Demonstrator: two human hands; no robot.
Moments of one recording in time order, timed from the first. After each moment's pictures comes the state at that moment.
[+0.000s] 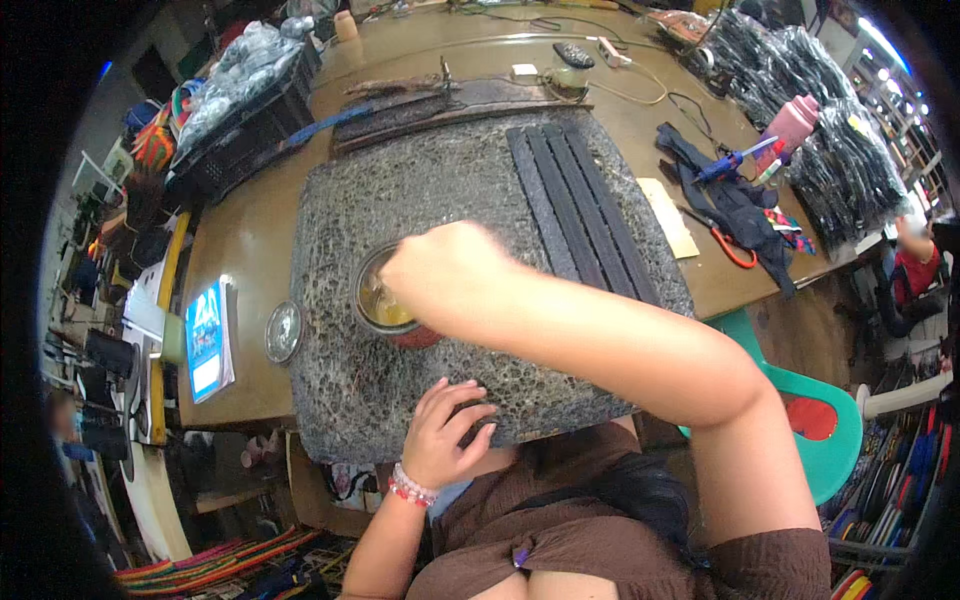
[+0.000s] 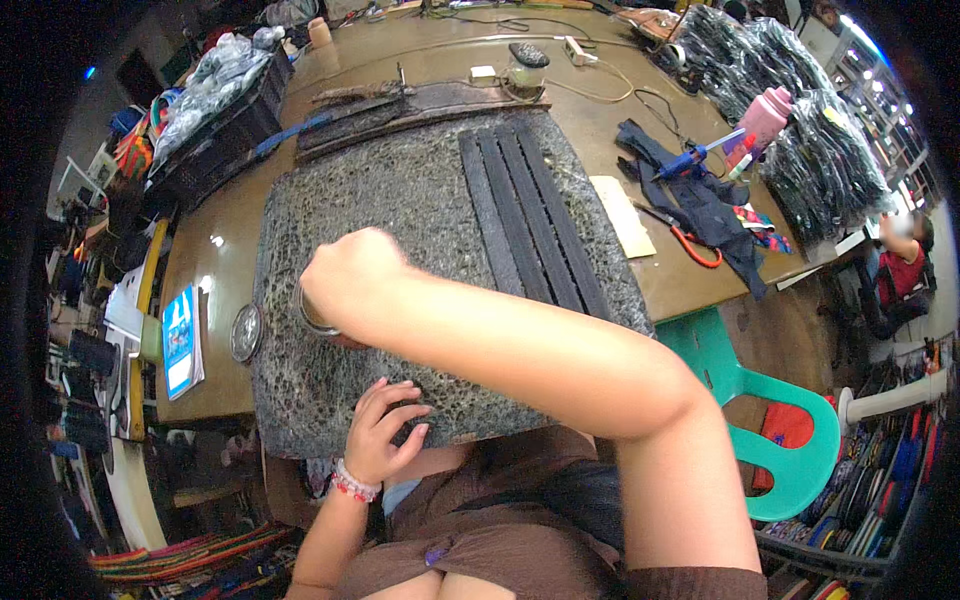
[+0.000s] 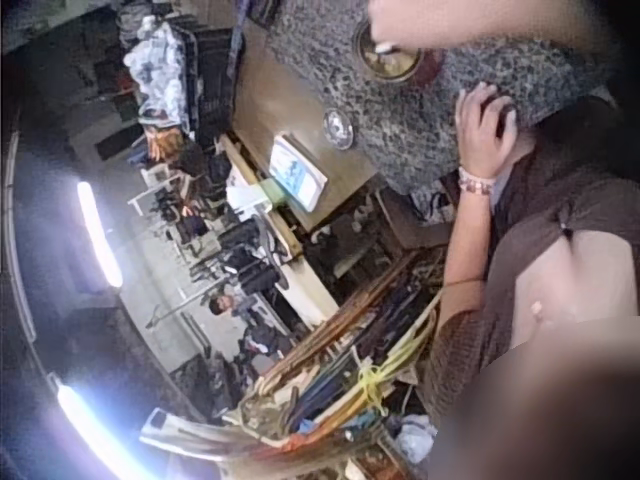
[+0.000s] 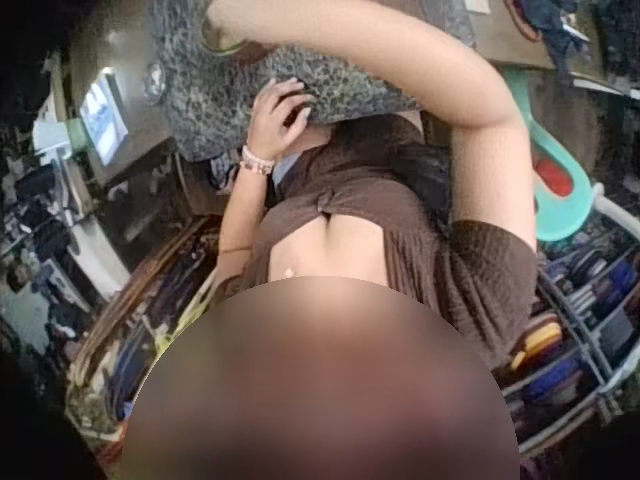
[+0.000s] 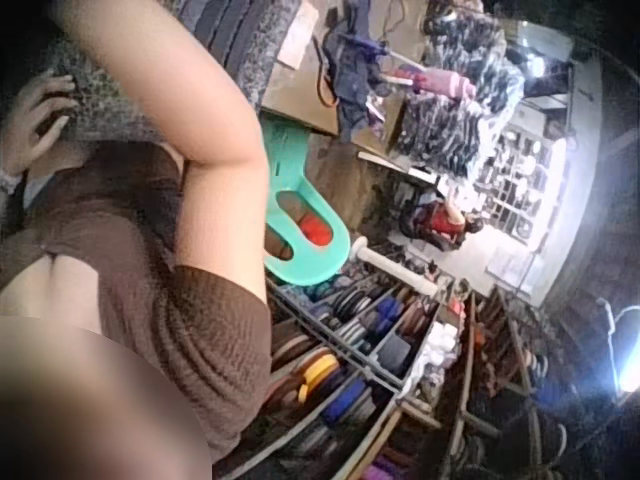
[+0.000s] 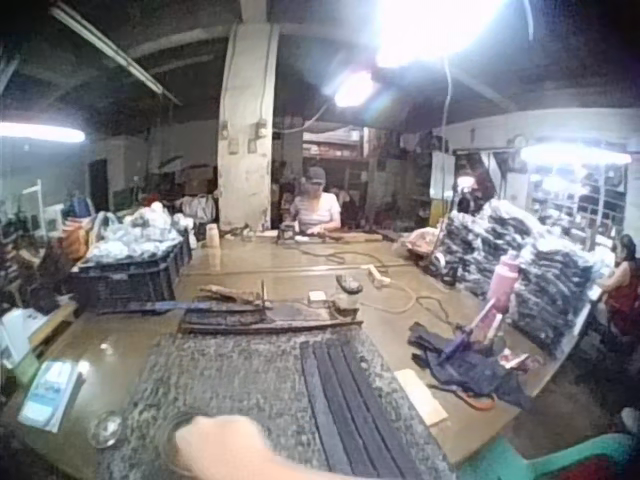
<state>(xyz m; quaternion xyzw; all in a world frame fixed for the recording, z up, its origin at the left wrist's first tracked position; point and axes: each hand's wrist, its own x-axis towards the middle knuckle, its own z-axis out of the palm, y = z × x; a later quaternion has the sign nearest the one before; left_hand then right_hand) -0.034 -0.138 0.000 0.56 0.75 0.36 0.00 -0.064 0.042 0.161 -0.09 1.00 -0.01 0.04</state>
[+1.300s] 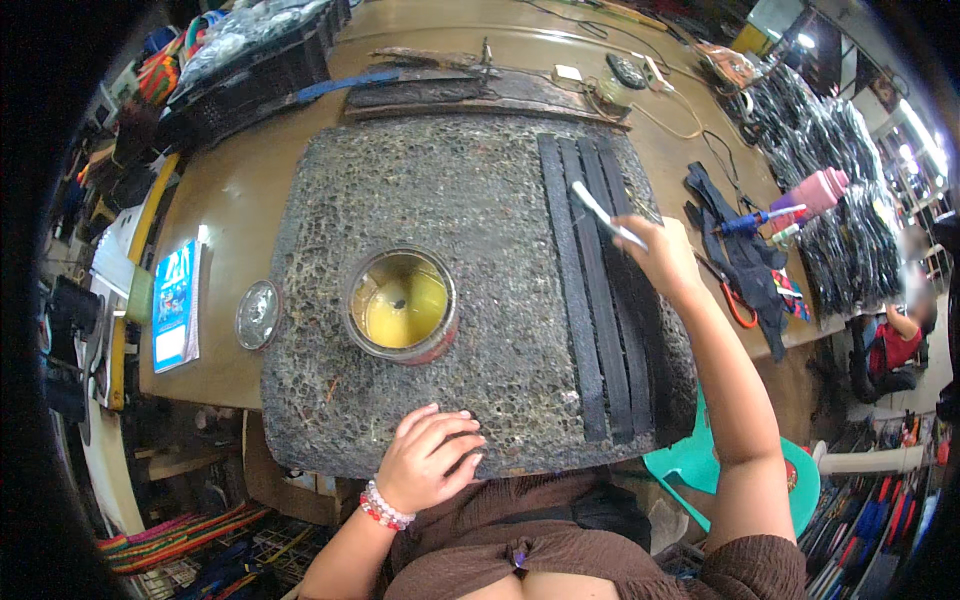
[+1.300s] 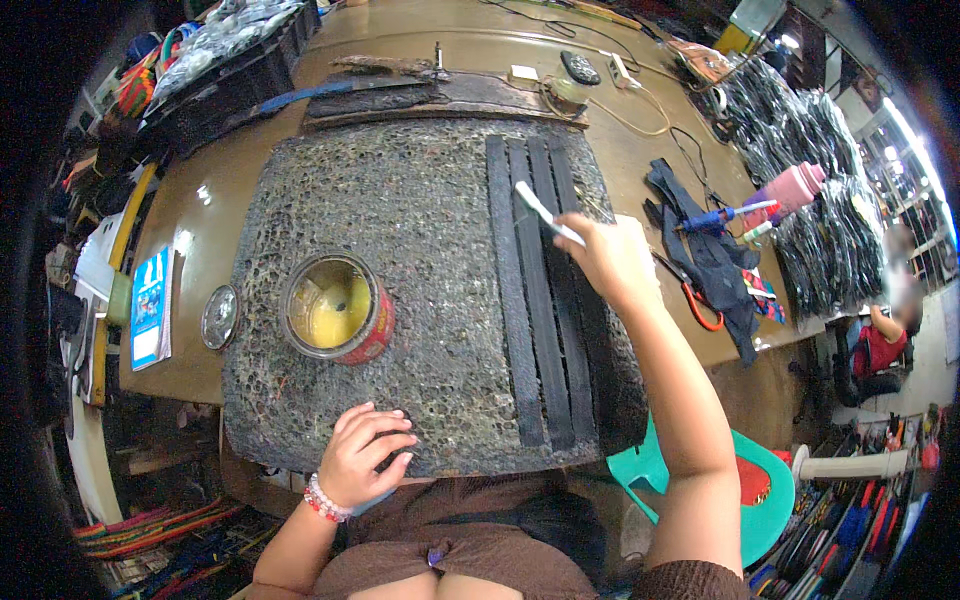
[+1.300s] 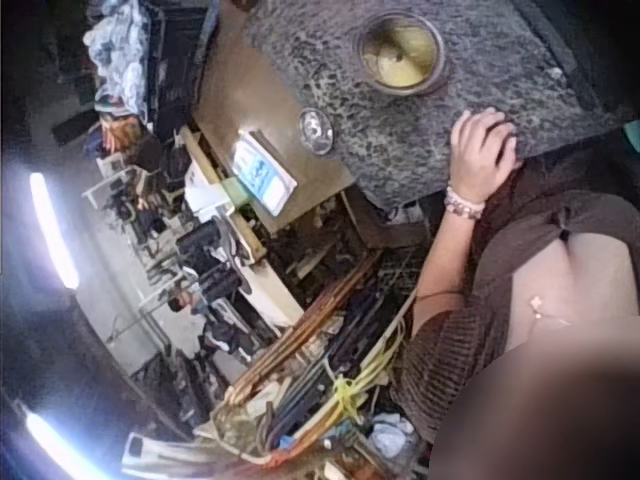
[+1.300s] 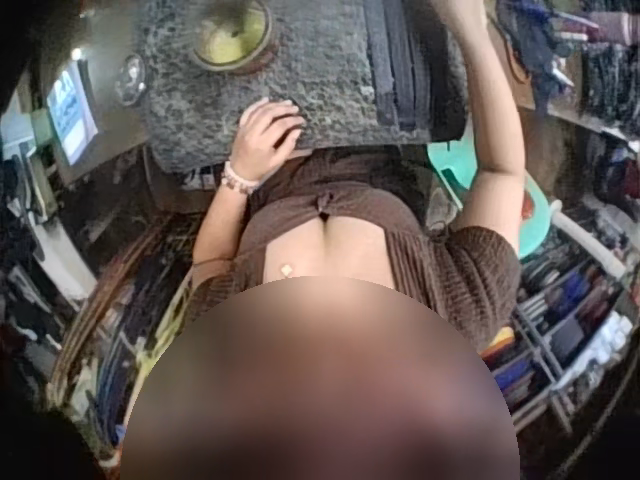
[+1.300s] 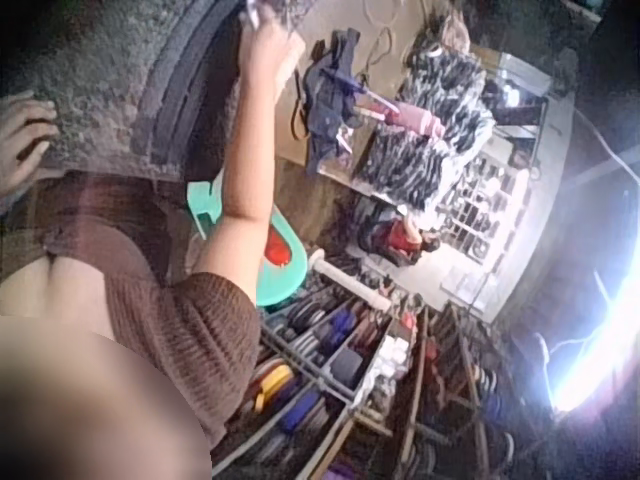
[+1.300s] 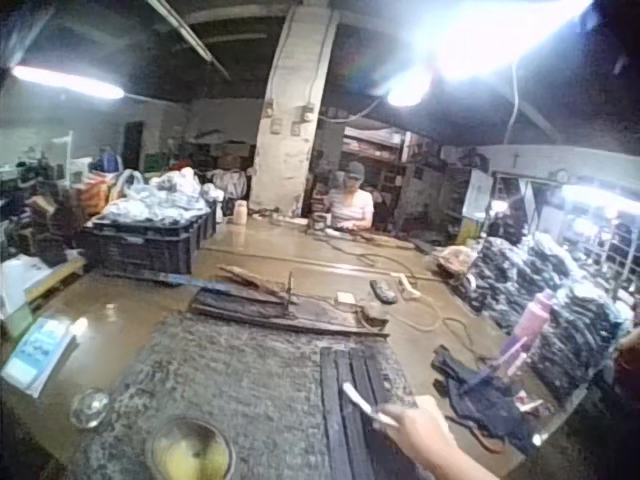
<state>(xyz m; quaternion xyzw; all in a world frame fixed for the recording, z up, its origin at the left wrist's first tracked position) -0.042 -0.135 0.003 0.54 0.75 0.37 0.04 -0.013 0.264 0.056 0.23 0.97 -0.05 -0.02</state>
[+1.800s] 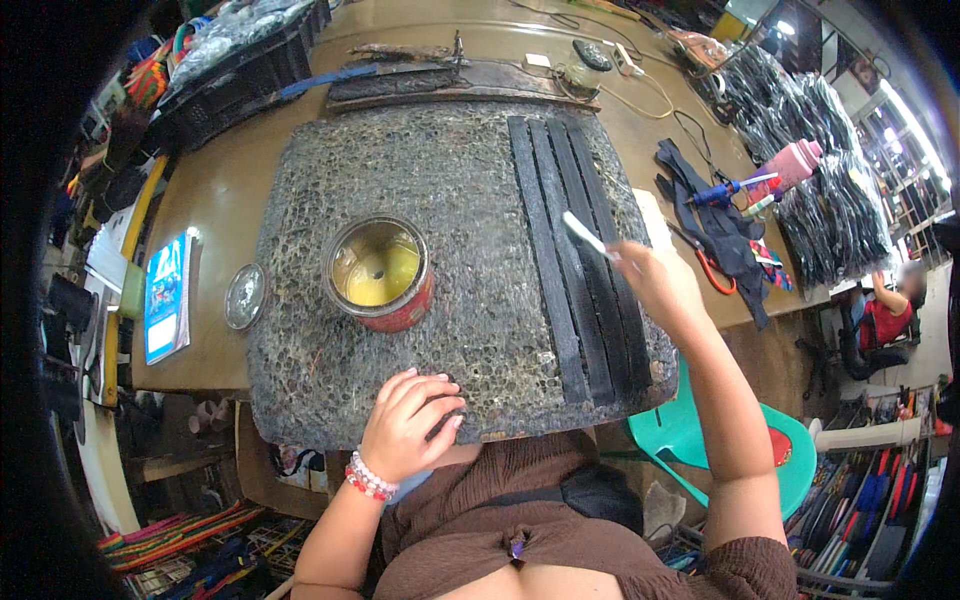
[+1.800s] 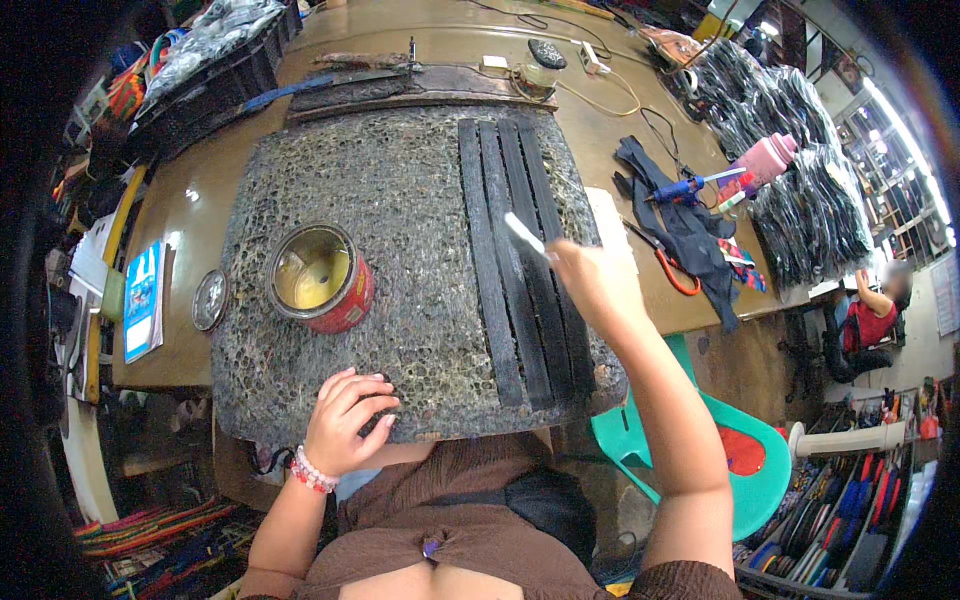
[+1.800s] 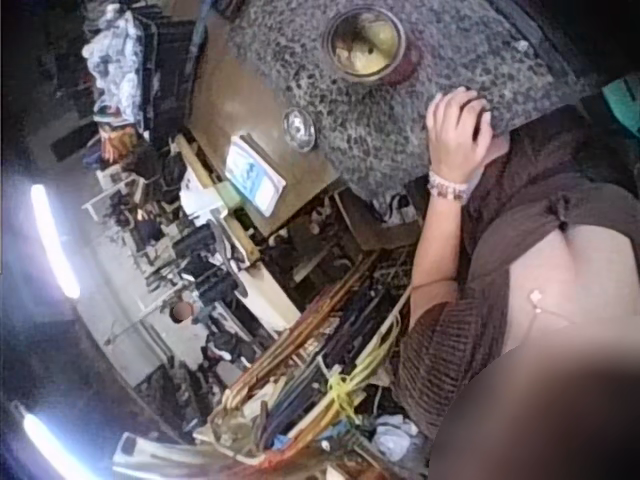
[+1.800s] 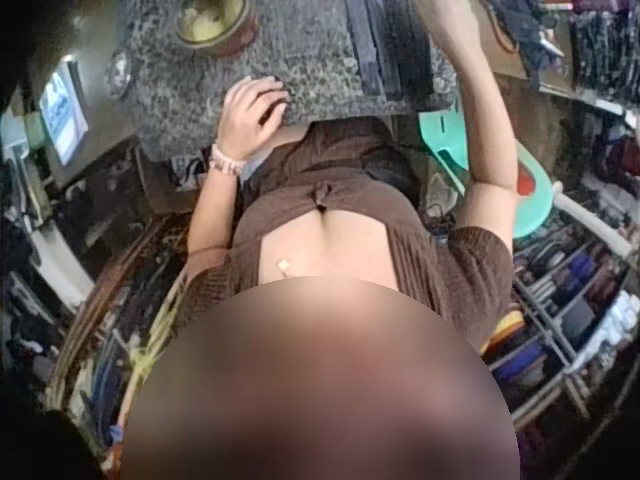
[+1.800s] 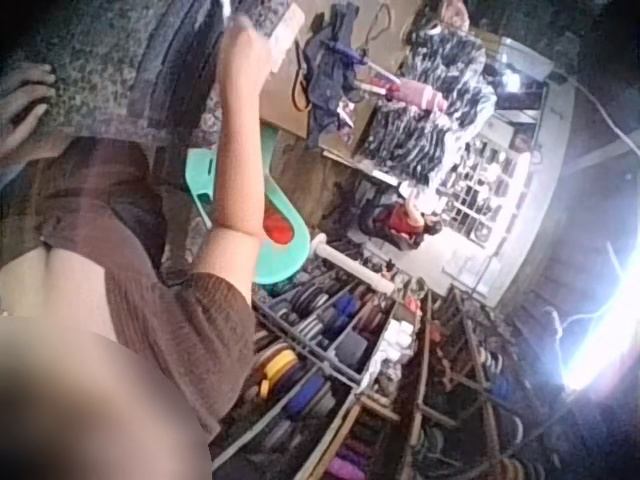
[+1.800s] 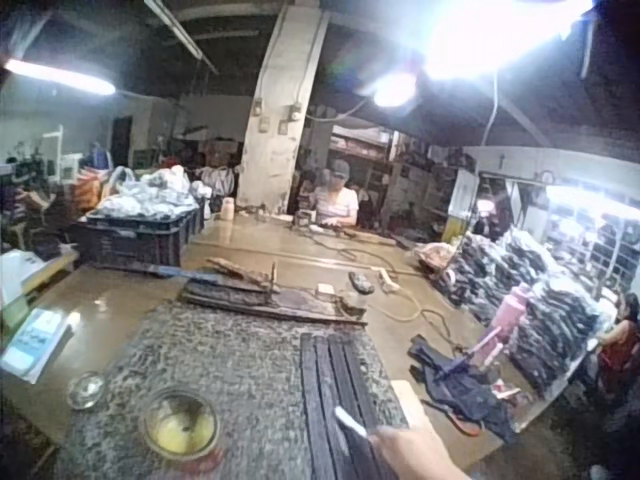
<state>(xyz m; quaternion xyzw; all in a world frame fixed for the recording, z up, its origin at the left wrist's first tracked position) -0.036 -0.135 0.000 0.55 0.75 0.35 0.01 0.064 0.208 0.069 0.23 0.97 -0.06 -0.08</state>
